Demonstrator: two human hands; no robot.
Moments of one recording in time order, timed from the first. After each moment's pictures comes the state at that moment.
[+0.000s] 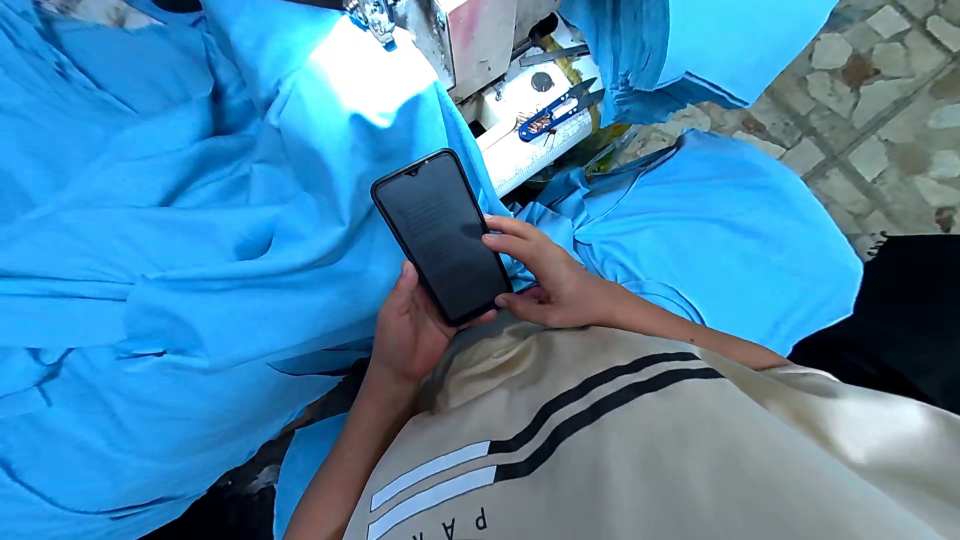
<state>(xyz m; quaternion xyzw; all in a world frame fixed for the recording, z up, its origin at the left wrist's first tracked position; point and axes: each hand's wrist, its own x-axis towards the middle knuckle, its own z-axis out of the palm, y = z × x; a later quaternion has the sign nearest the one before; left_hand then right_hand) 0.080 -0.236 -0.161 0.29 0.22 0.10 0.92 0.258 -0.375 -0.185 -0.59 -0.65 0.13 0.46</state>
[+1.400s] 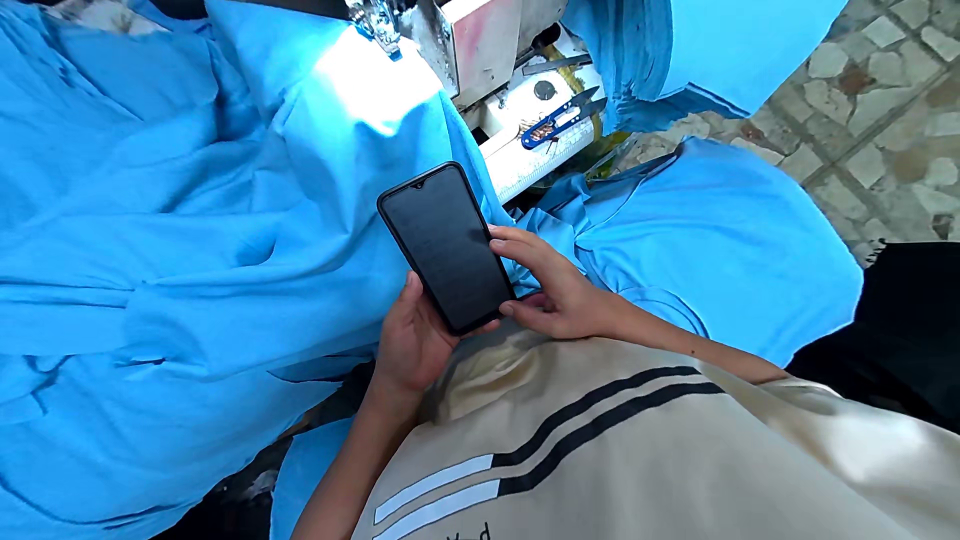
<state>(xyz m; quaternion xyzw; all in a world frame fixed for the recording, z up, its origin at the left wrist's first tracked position) 0.079 -0.237 -0.164 0.28 0.22 0.10 0.93 0.257 -0.377 -0.188 -0.59 -0.64 0.13 0.48</state>
